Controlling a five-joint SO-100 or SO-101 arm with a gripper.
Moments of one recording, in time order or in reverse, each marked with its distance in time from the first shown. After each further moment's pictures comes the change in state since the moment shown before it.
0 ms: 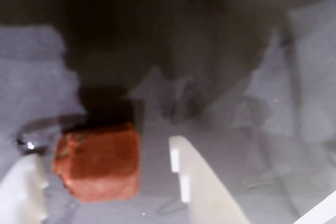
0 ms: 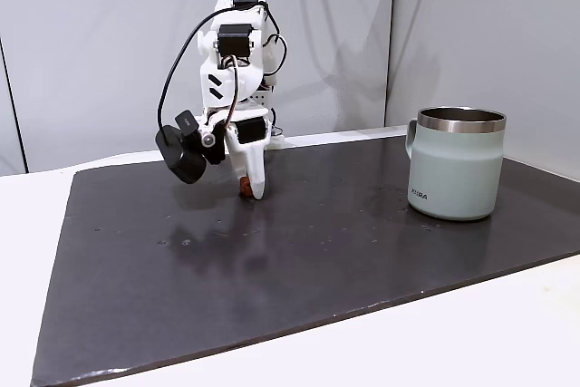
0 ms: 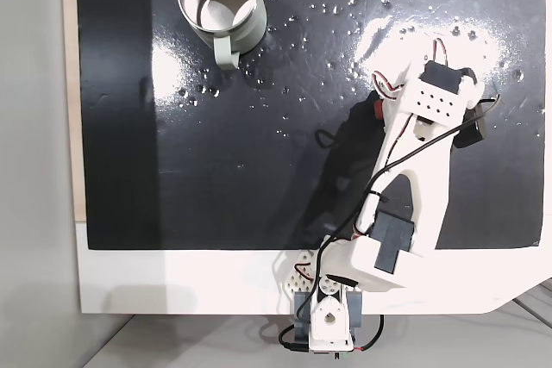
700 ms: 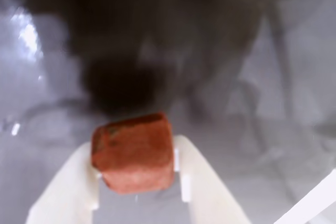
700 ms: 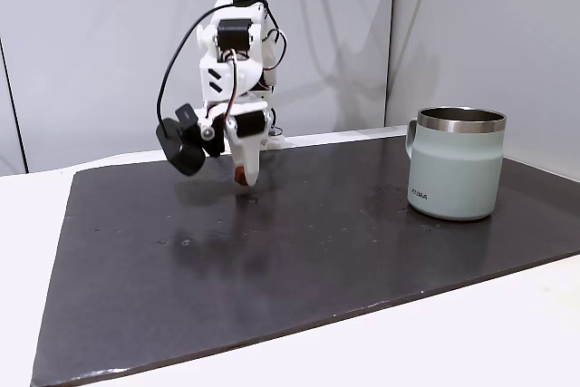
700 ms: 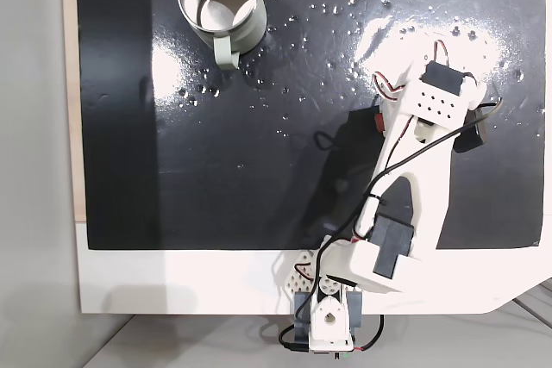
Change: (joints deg) arm -0.3 3.8 -0.1 3.6 1.7
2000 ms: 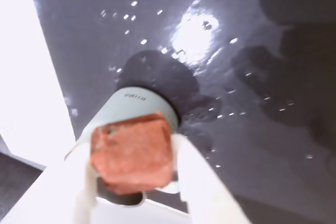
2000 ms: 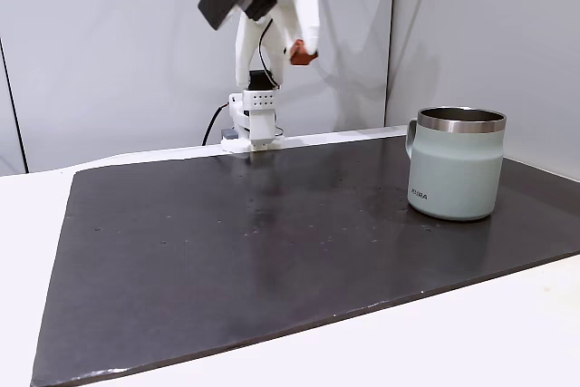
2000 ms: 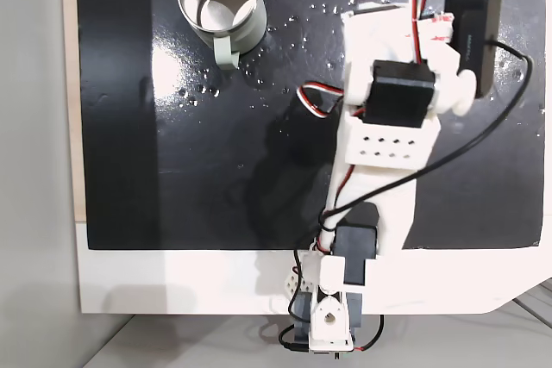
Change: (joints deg) arm -16.5 2.3 -52.5 20.5 15.6
